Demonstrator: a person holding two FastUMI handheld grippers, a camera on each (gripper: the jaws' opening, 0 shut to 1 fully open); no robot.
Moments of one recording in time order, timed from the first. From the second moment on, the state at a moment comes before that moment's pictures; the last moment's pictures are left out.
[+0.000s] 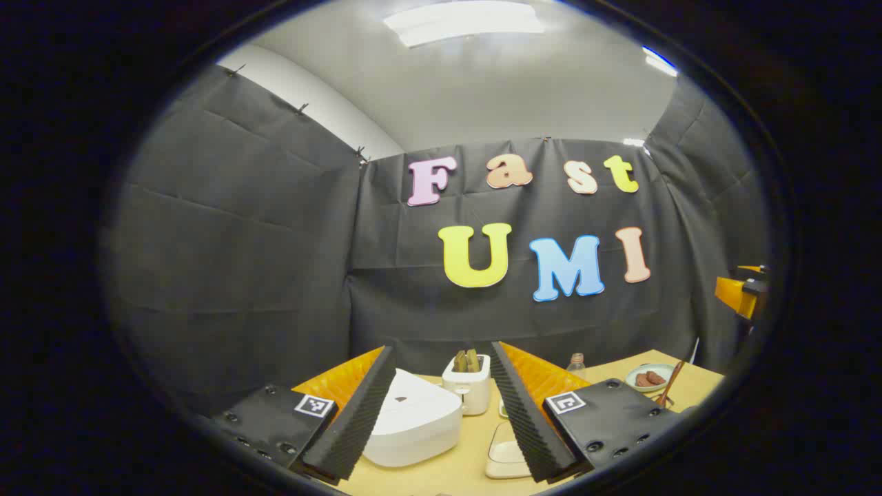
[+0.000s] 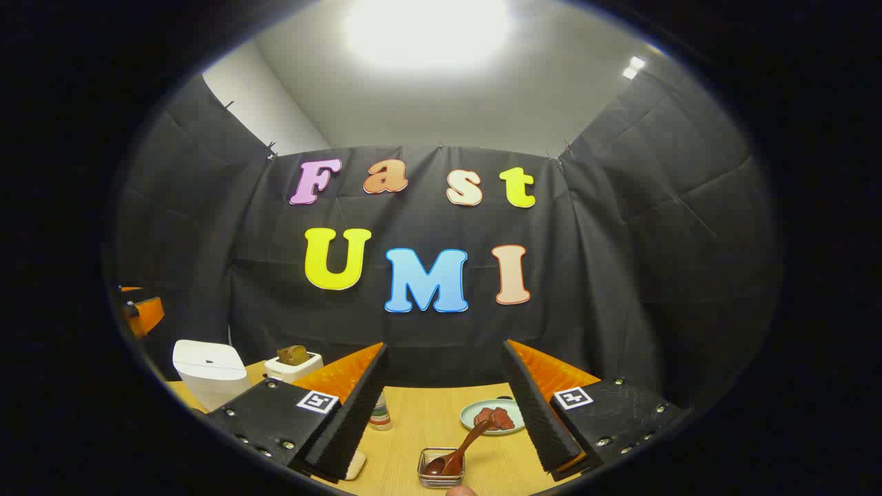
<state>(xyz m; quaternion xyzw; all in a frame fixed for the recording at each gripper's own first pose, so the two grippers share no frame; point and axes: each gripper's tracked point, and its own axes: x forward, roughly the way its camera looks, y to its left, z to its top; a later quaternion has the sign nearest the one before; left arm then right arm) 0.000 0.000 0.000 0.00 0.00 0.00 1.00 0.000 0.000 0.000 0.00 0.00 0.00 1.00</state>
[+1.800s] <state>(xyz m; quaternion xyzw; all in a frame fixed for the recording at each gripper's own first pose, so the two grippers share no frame) 0.018 0.021 0.000 0.01 0.01 -0.04 1.00 -0.016 0.023 -0.005 -0.01 0.01 0.01 1.00</state>
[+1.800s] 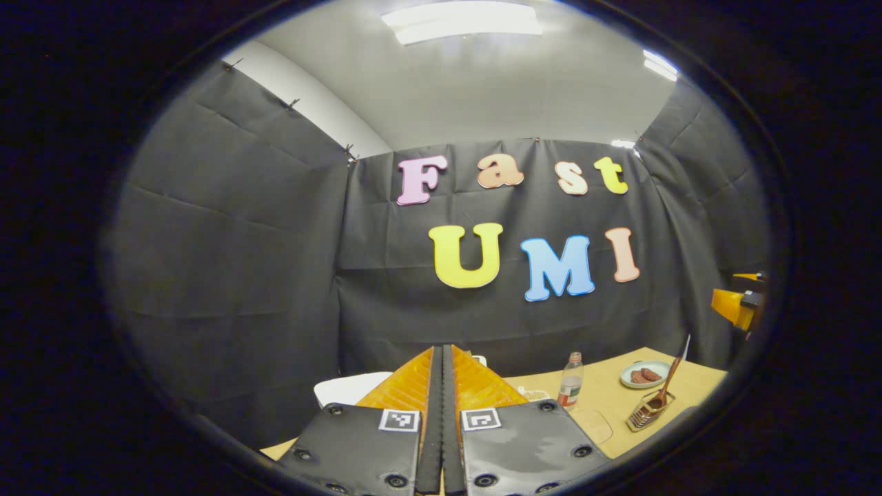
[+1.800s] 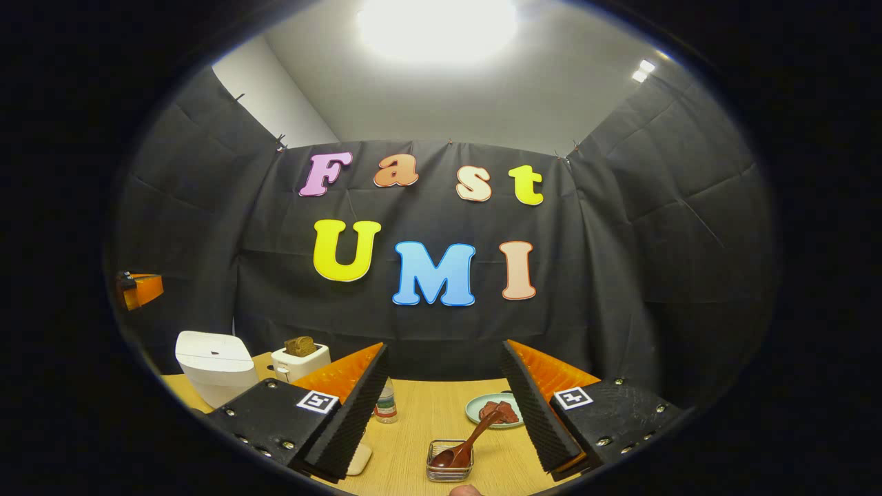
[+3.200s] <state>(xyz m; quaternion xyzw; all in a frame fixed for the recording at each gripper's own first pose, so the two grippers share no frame) 0.181 0.092 -0.196 -0.02 0.18 -0.06 0.98 -0.056 0.031 -0.029 -0.05 0.06 -0.09 0.99</state>
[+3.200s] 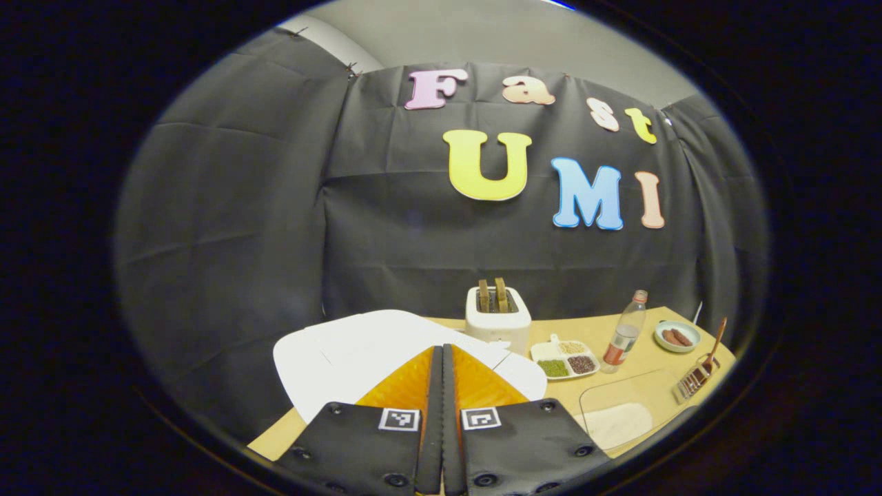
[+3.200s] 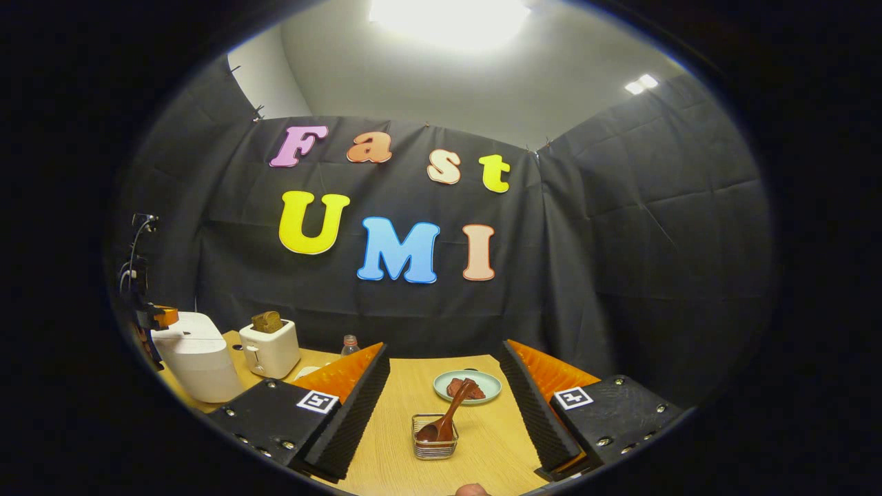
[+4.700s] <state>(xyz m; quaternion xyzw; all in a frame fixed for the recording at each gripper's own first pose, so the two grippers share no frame) 0.117 0.074 -0.041 -0.02 0.03 -0.01 1.00 -0.003 -0.004 -0.034 -0.01 0.06 -0.03 1.00</state>
